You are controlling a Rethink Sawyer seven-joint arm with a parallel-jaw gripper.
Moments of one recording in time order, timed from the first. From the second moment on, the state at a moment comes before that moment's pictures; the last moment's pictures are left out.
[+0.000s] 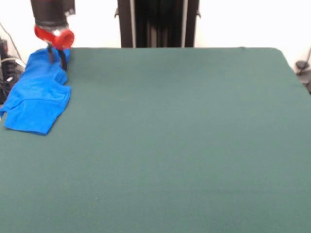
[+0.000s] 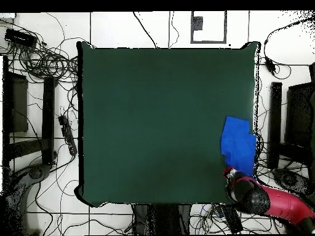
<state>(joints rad) -0.94 -0.55 0.17 1.86 -0.73 0.23 2.24</state>
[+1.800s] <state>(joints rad) -0.87 -0.67 0.11 2.03 -0.39 0.07 2.25</state>
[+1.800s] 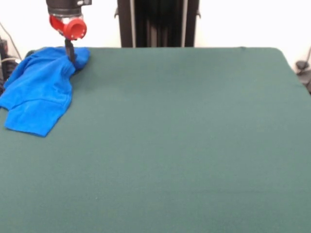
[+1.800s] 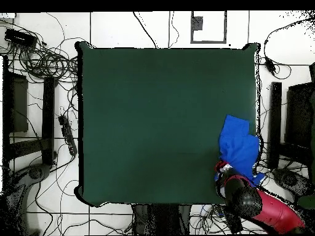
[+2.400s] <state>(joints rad) -0.79 -0.70 0.13 2.08 -0.28 0.06 2.25</state>
